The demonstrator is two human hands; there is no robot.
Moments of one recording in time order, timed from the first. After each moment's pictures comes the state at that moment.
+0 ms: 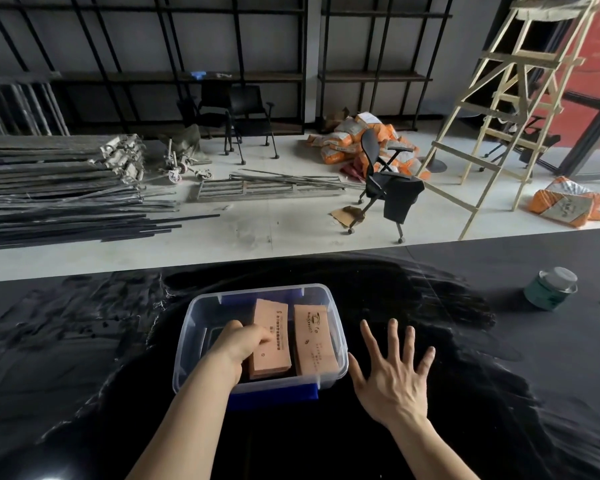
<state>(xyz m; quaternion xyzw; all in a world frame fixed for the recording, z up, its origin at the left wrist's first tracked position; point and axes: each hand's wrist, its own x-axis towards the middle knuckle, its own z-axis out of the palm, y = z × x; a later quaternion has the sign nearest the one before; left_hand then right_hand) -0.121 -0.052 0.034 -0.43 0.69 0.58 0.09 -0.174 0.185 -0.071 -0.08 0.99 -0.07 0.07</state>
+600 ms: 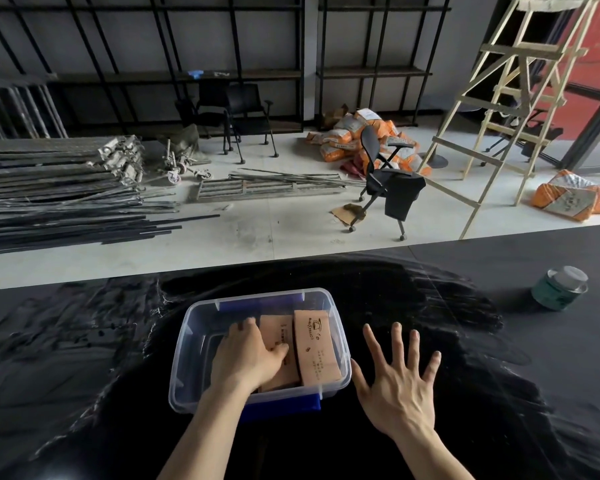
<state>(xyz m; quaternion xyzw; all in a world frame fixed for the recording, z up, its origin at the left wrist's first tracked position) -0.129 -0.045 0.019 -0.31 0.92 0.24 0.11 -0.173 0.186 -0.071 -0.08 0.99 -0.06 0.07</state>
